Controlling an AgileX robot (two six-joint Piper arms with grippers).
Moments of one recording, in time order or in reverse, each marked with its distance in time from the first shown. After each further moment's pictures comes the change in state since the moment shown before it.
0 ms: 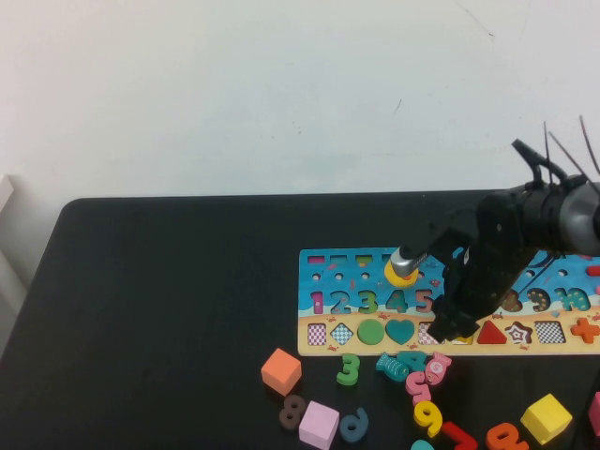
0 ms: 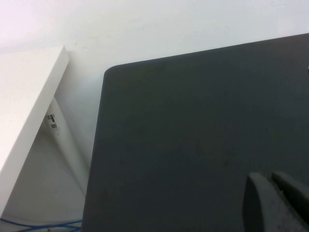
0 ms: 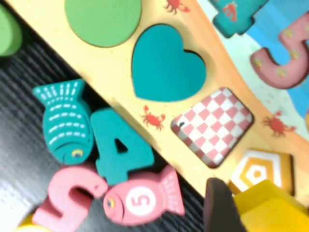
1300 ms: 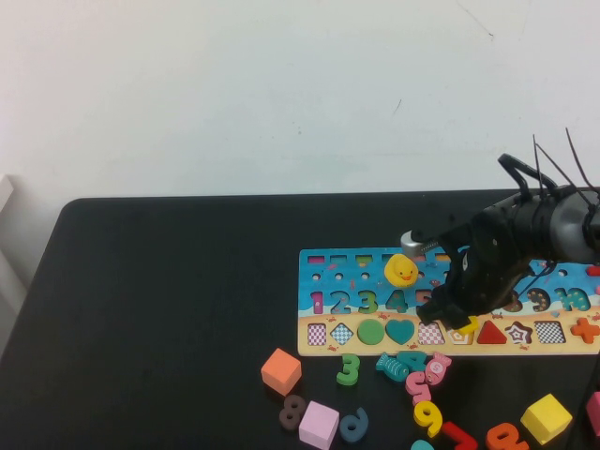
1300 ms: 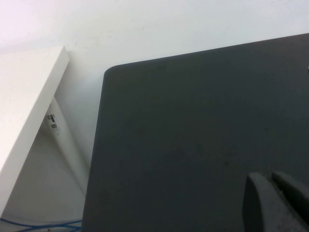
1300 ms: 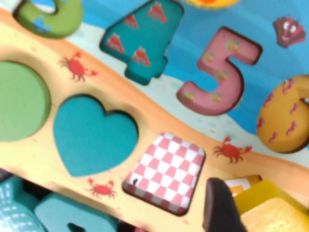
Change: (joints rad) right arm 0.001 0.037 0.000 -0.141 -0.100 0.451; left arm 0.000 0.000 0.000 0.000 0.000 0.000
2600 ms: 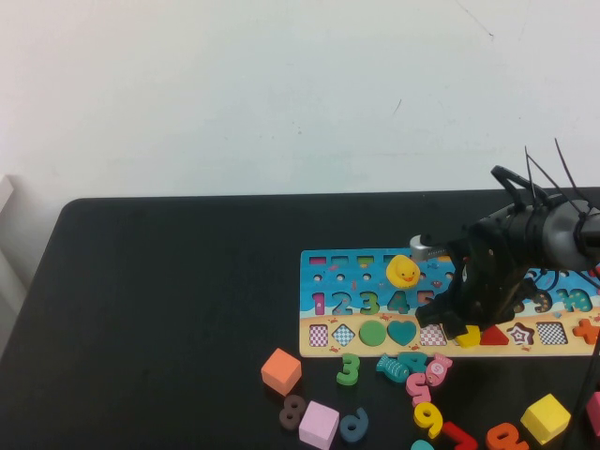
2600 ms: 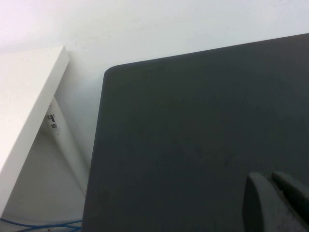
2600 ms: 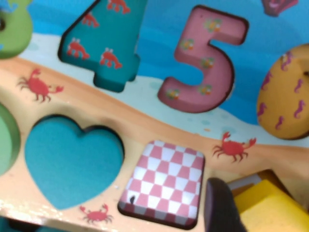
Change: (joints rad) right arm 0.000 0.040 -0.002 -0.024 0.015 0.206; left arm 0.000 0.000 0.000 0.000 0.000 0.000
